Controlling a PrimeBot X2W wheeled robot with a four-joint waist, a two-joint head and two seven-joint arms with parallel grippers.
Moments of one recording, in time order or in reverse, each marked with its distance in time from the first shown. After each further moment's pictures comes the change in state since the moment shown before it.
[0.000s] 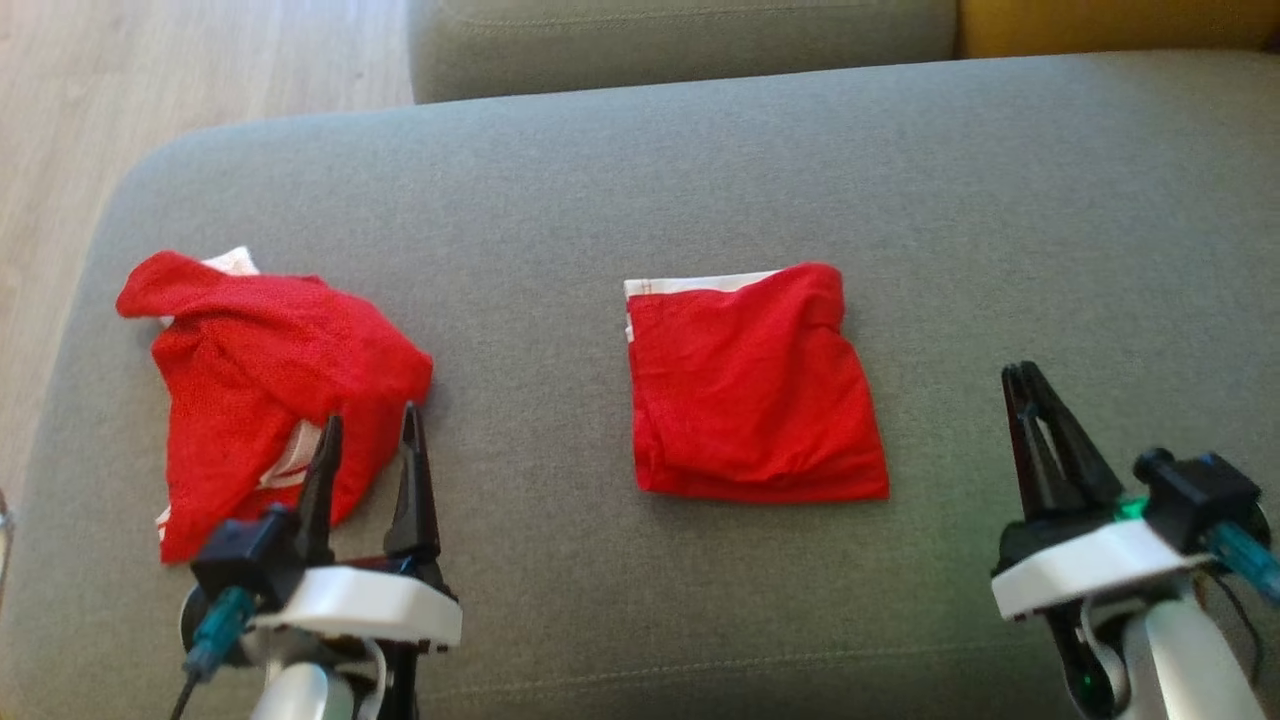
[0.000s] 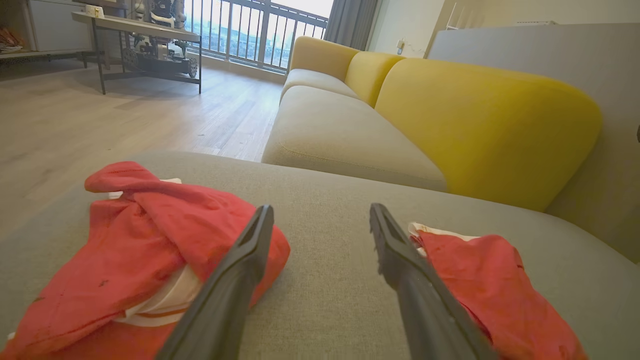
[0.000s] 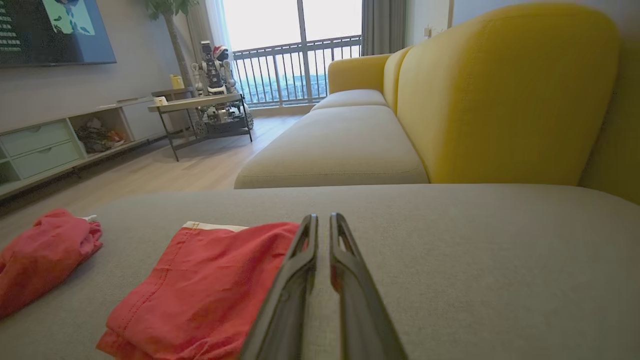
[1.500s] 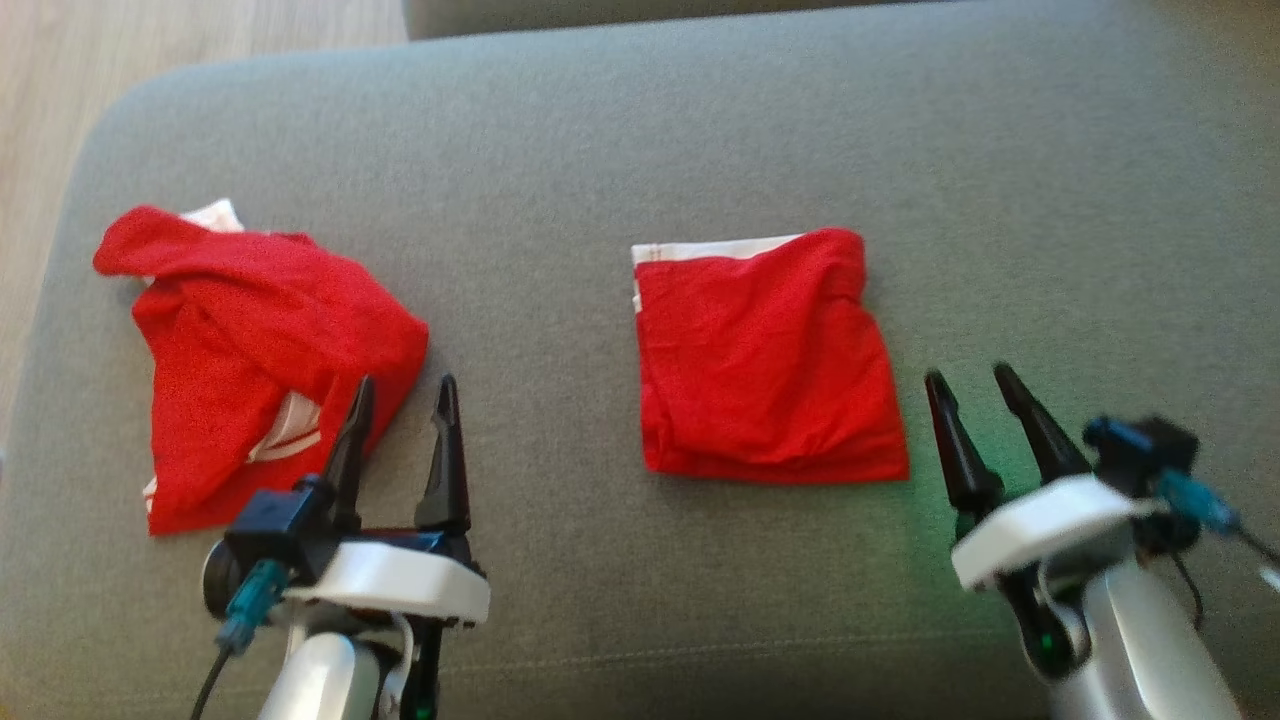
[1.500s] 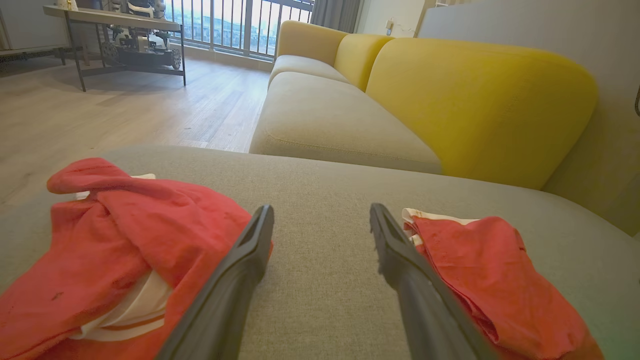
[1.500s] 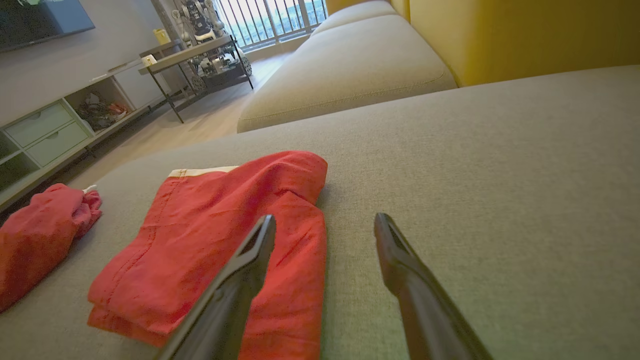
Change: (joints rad) left arm -0.037 0.000 -0.048 -0.018 0.045 0.001 0.000; right arm -0.091 0.024 0.032 0.167 0.108 0.000 0.083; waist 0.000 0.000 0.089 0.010
